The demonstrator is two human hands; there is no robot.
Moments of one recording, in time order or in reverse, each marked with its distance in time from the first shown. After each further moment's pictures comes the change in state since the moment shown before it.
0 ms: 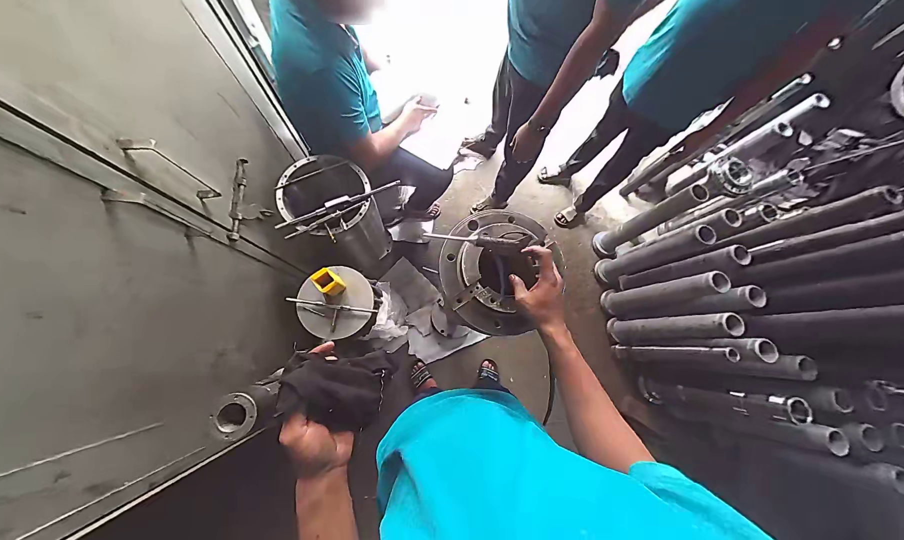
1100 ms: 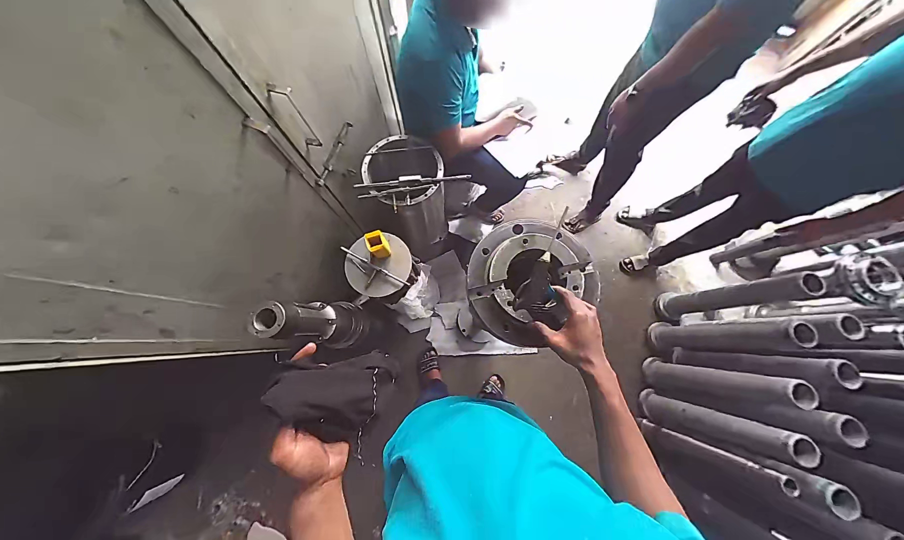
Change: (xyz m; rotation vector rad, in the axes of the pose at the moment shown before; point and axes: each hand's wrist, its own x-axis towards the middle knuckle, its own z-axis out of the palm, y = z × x) left_hand -0.114 -0.010 0.033 0.069 0.243 0.308; right_hand 0.011 0.047 -0.046 -0.161 -0.438 -0.236
